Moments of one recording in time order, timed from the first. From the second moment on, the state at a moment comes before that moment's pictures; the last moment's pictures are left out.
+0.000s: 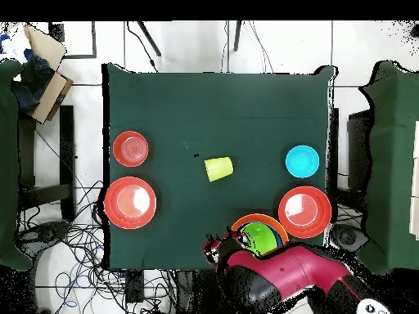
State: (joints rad) arm -1.13 -1.00 0.96 2.46 -0.68 0.26 1.81
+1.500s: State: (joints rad) arm -1.31 -1.04 1.23 2.50 -0.62 0.33 1.81
